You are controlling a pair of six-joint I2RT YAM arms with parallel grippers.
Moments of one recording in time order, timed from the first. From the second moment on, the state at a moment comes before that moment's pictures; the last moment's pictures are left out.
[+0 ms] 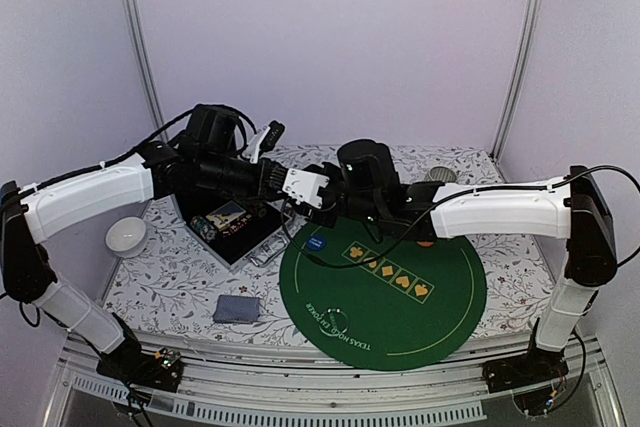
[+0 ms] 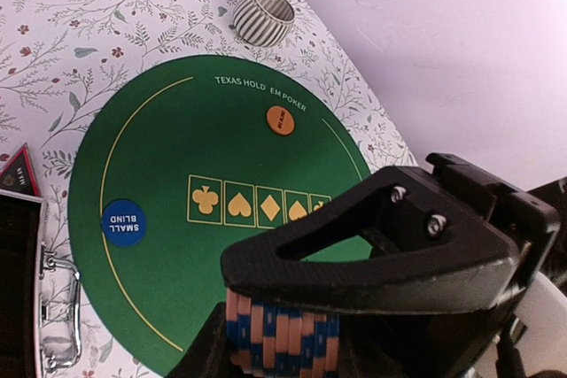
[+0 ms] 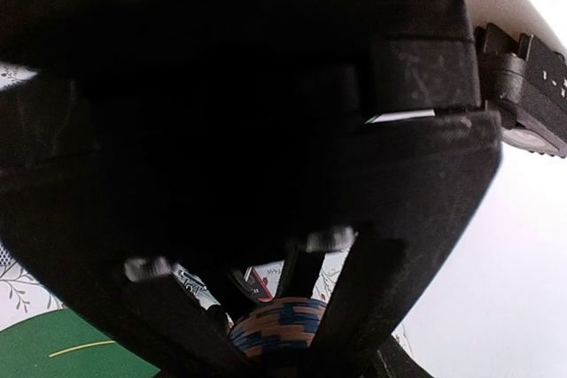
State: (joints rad) left arm -0.70 1.47 1.23 -0.35 0.43 -0.46; right arm 1.04 1.80 1.35 0.17 0.14 -0.69
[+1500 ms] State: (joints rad) left arm -0.72 2.05 1.12 -0.05 0.79 -0.51; right arm 1.04 1.96 1.02 0.18 0.06 -0.17
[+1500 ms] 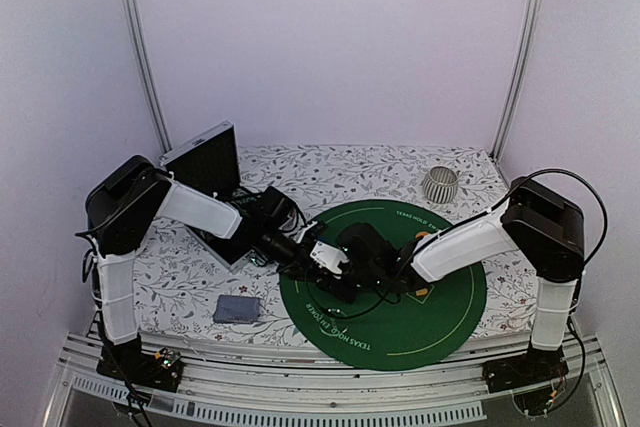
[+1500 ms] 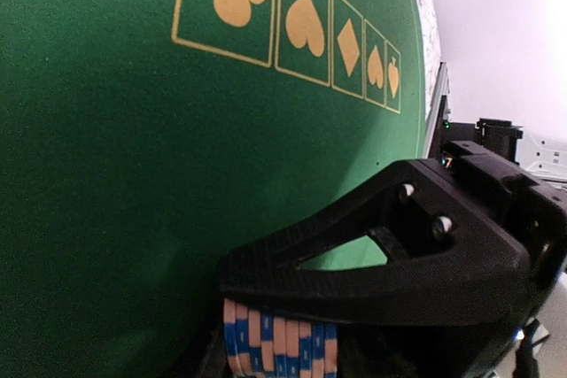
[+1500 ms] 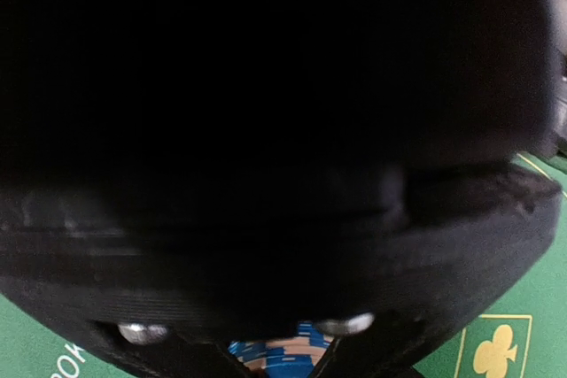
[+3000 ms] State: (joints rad) left arm -0.53 1.75 1.11 -0.25 0.60 -0.36; right arm 0.82 2.05 1.41 -0.45 -0.05 -0.08
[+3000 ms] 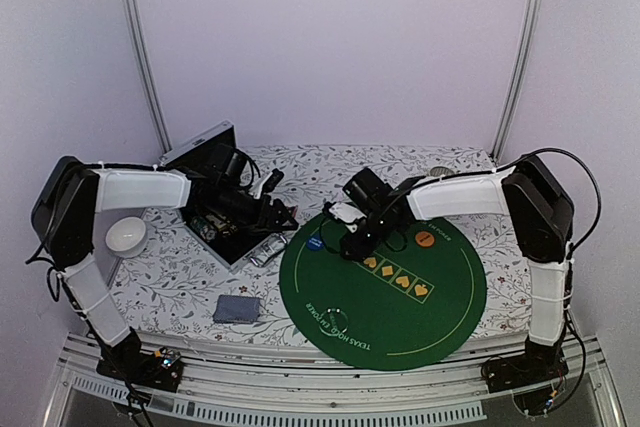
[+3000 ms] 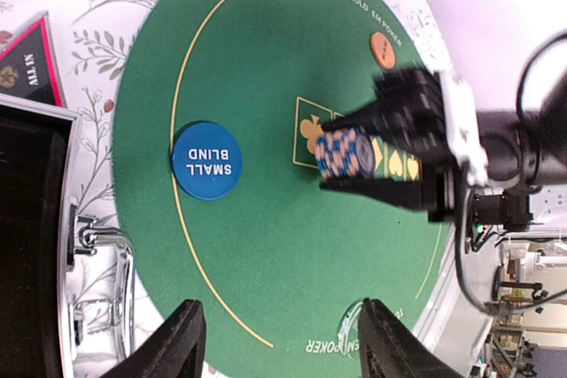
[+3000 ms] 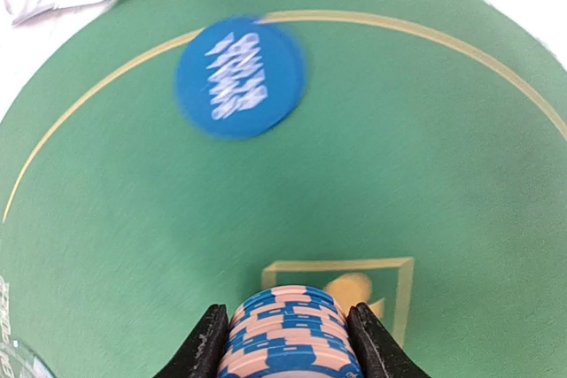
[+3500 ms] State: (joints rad) left arm -0.53 1.68 1.11 -0.34 0.52 -0.30; right arm 0.73 2.42 2.01 -0.74 -0.03 -0.05
